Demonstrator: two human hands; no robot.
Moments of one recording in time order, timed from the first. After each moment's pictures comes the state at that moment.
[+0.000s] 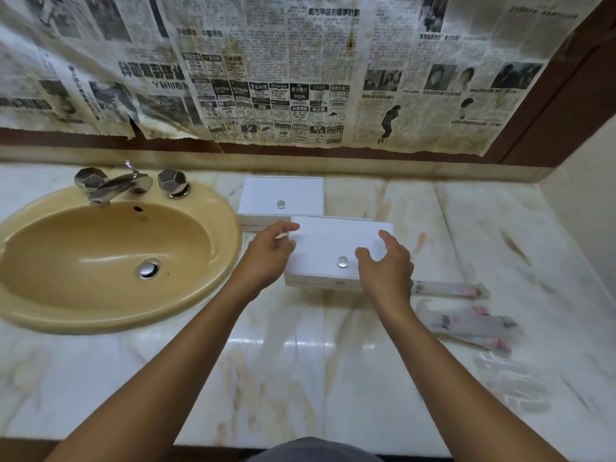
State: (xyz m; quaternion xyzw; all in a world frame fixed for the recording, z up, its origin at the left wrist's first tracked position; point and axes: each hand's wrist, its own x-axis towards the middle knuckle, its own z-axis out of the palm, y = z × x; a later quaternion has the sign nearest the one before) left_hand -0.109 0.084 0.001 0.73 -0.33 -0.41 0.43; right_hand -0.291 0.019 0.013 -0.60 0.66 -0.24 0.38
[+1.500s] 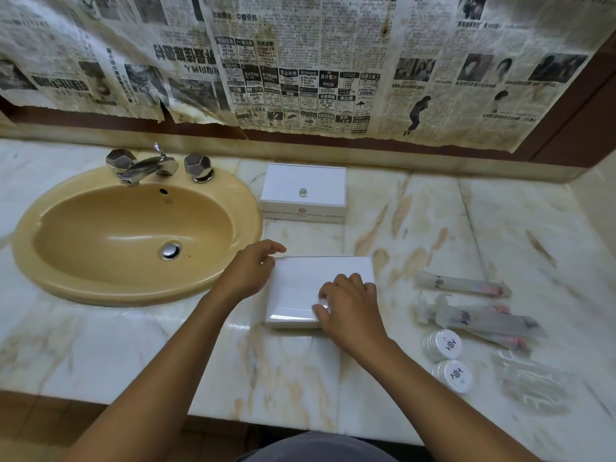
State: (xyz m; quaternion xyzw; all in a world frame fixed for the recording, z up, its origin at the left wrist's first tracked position) left_hand -0.071 0.141 -0.029 0.80 -0.41 -0.31 0.30; right_hand -0.271 0.093 -0.025 -0.90 0.40 0.00 0.17
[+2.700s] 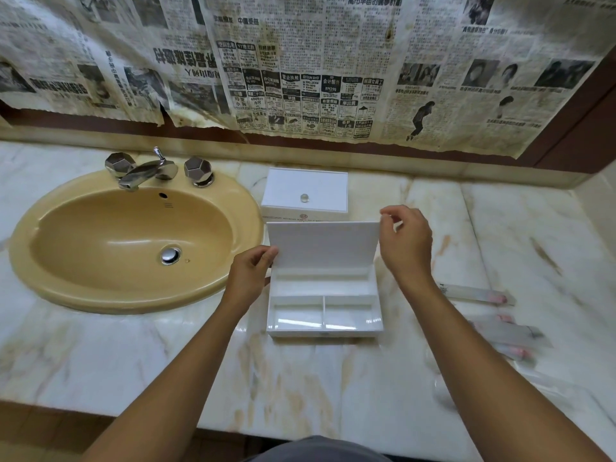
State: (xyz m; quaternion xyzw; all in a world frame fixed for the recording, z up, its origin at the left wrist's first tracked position) left_hand -0.070 0.129 -0.062 0.72 -0.24 -0.35 0.55; right_hand -0.267 -0.016 0.012 -0.71 0.54 -0.35 0.29
